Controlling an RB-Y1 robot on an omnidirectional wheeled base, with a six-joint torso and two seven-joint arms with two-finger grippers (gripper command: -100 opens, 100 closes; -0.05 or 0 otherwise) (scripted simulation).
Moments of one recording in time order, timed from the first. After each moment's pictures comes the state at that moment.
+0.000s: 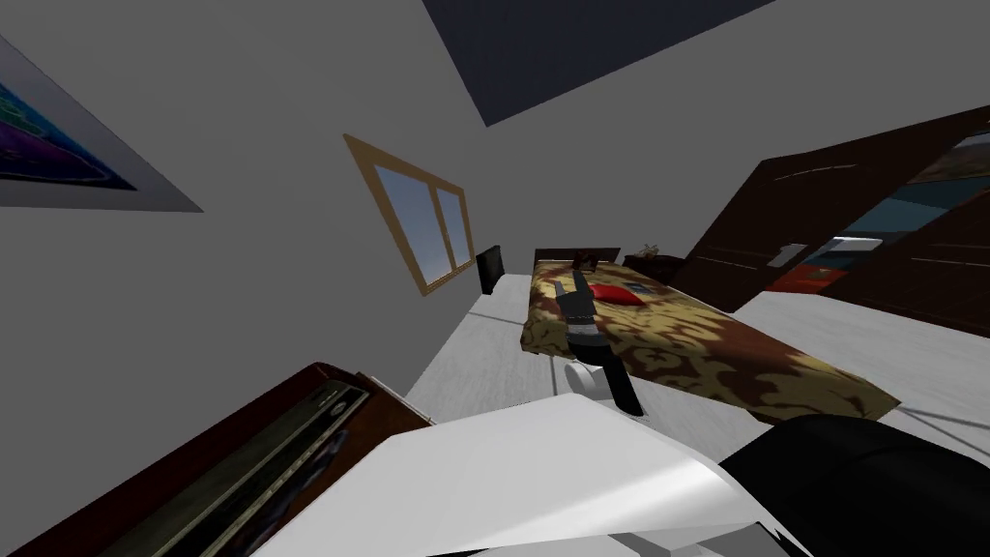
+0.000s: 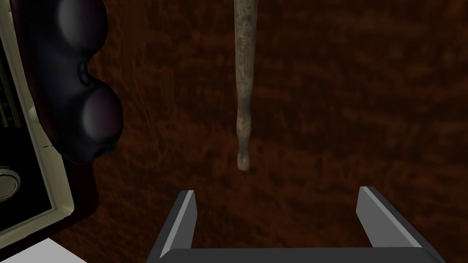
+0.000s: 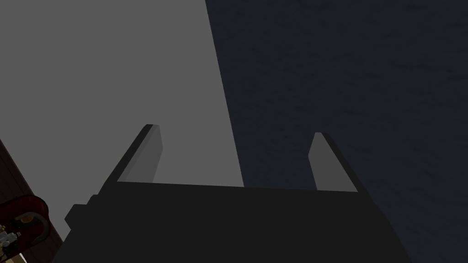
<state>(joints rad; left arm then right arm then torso) 0.51 0.47 0.44 -0.85 1.11 0.39 -0.15 0.47 -0.04 0.00 -2.35 -0.10 -0.40 0.03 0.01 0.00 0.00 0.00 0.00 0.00</state>
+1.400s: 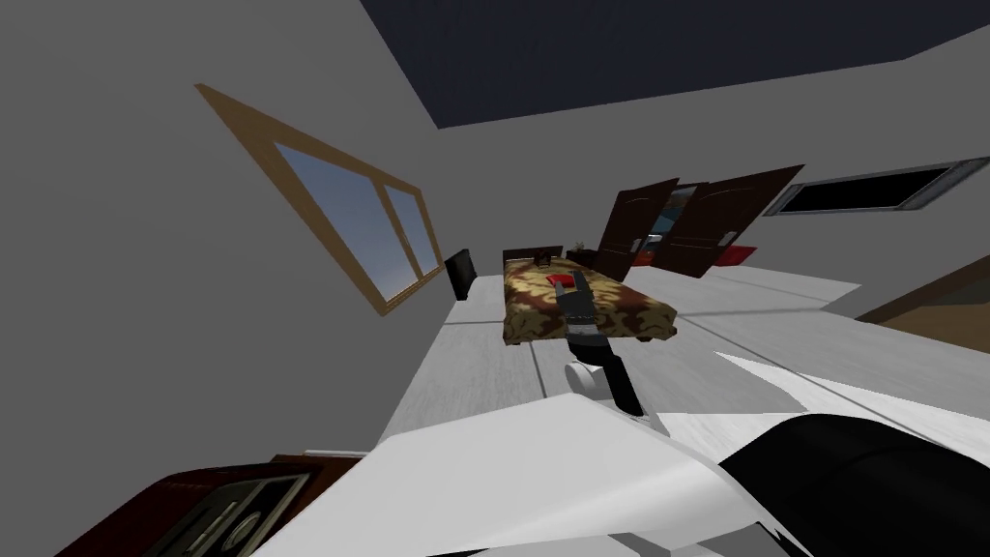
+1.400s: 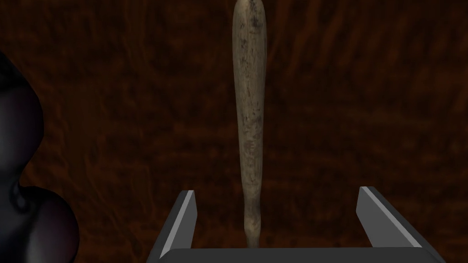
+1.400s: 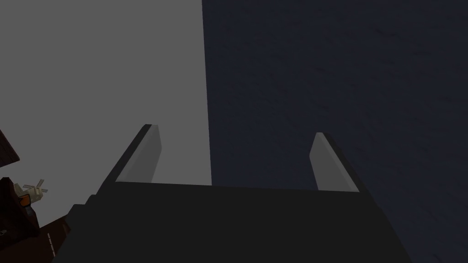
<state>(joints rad) 0.46 0.49 0.50 -0.53 1.27 0.62 -0.18 0.47 -0.04 0.00 -2.35 -0.10 -0.40 0.03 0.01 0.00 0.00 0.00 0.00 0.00</state>
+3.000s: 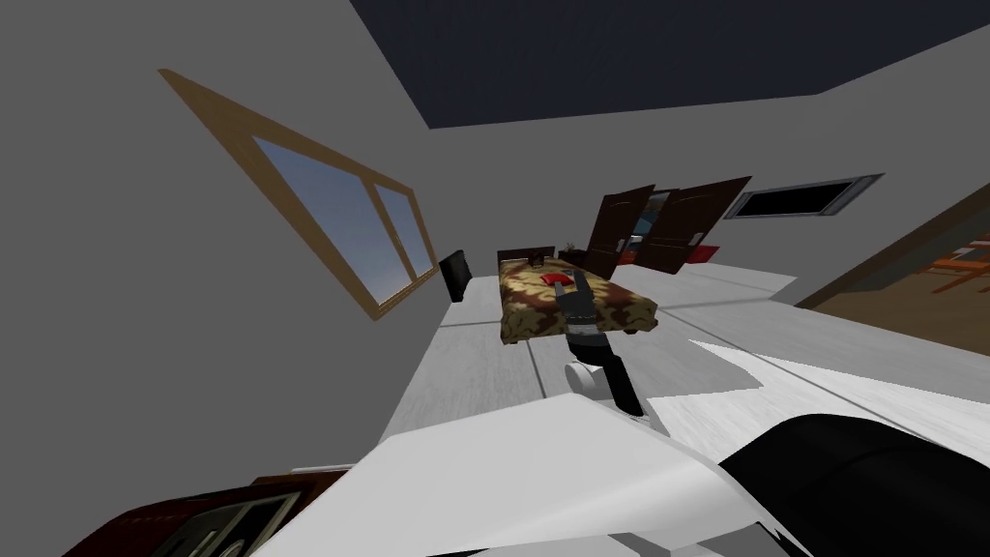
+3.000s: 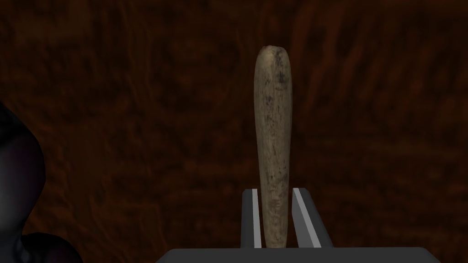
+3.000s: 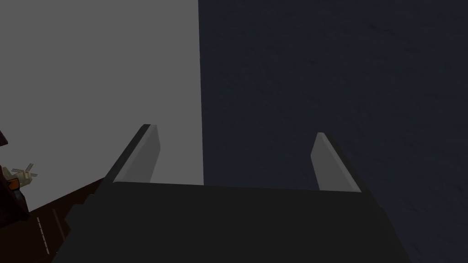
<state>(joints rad) 0.42 0.47 0.50 -0.47 1.26 0.61 -0.20 0.47 -0.04 0.00 -2.35 -0.10 -0.40 0.03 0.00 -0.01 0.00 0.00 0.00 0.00</state>
